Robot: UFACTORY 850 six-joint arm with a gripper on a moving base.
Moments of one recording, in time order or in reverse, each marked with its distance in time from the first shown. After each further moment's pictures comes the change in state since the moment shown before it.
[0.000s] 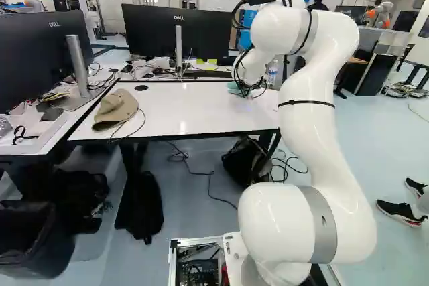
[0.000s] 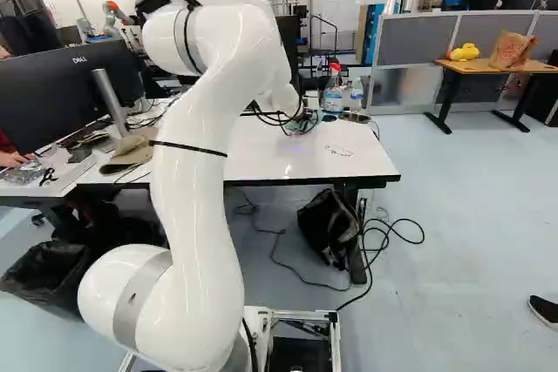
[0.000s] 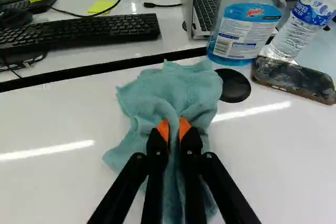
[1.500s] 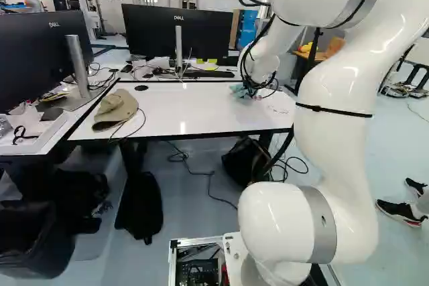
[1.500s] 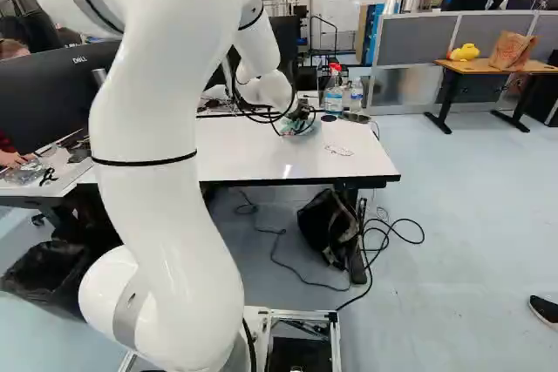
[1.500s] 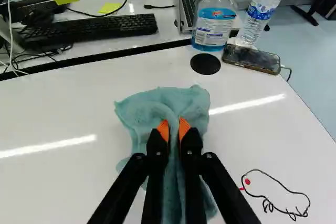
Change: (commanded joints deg) arm -1.1 20.1 20.4 0.0 0.0 0.0
